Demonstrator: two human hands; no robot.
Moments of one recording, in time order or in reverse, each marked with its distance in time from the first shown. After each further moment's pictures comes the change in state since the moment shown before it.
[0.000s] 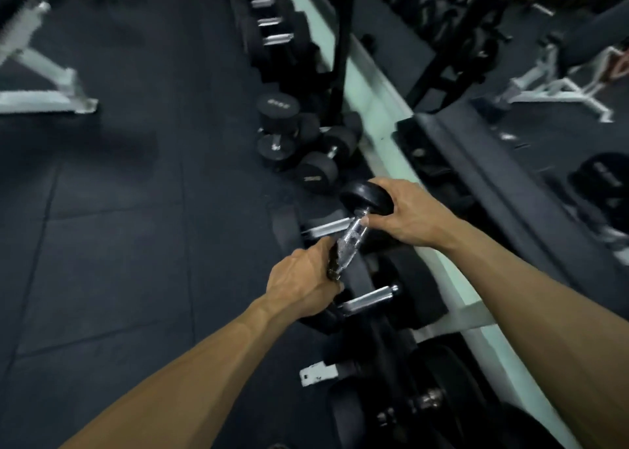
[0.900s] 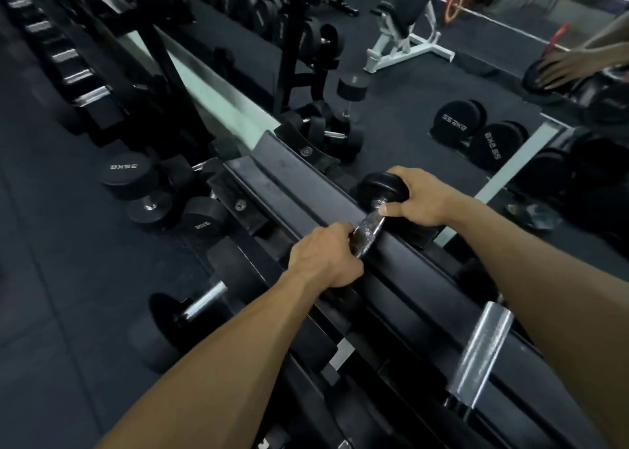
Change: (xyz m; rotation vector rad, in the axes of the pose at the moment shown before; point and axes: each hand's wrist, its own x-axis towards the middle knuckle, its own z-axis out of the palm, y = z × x) left_hand 0.152 0.278 0.068 0.163 -0.278 0.280; right_hand -0.064 0.239 -0.183 0.181 0.166 0.505
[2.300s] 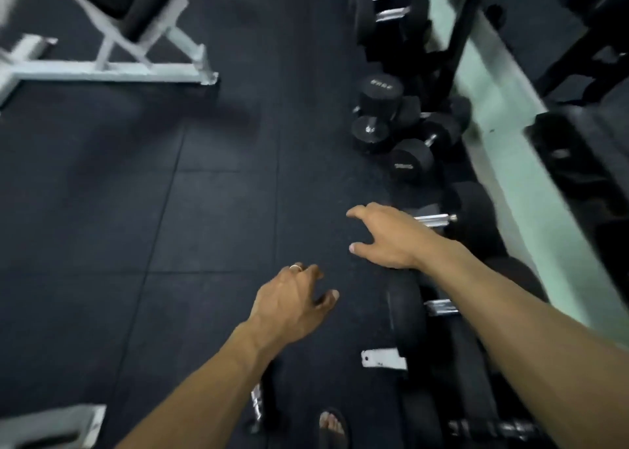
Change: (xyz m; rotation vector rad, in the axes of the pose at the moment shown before) left_hand -0.357 -0.313 0.059 -0.095 0.304 -0.613; right_hand -0.126 -0.282 0.360 -0.587 -0.518 -0.731
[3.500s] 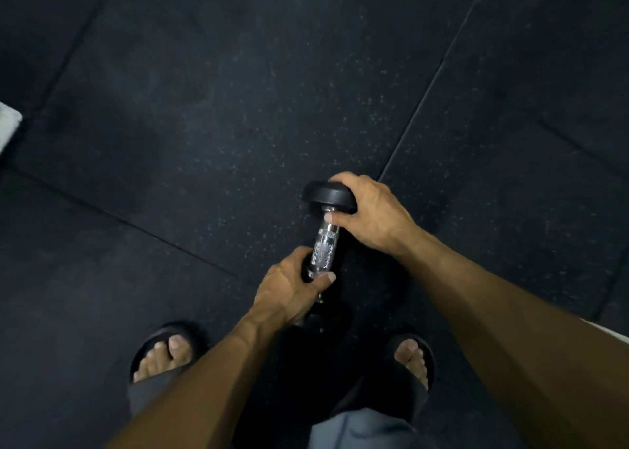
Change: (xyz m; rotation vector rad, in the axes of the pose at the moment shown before) left_hand -0.018 -0.381 0.522 -0.855 -0.109 -0.727; right_hand 0.228 -0.107 0.620 0.167 -0.364 -0.172
